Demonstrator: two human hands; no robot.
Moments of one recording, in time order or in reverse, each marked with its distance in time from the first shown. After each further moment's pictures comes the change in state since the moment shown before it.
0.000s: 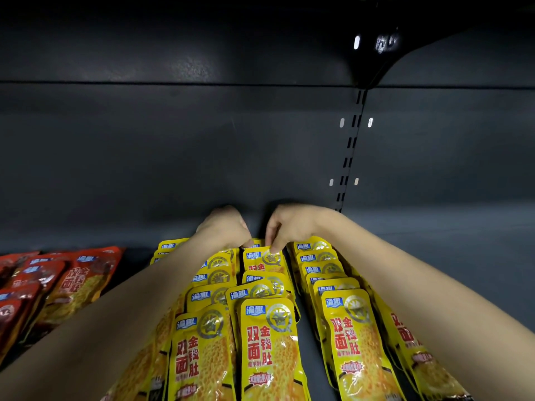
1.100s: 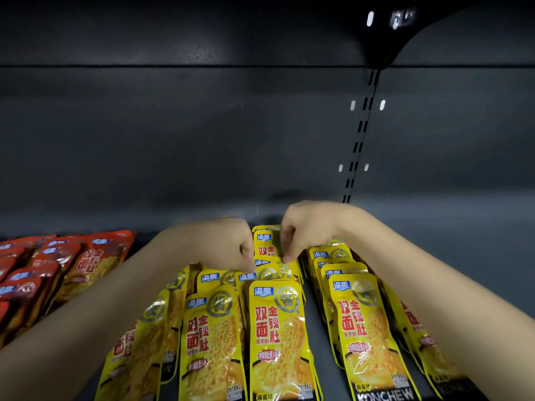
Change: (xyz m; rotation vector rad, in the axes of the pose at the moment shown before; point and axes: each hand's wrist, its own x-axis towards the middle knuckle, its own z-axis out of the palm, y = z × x) left_hand -0.083 -0.004 -0.036 0.411 -0.387 0.417; right_hand -0.041 -0.019 0.006 -0.157 -0.066 -0.032
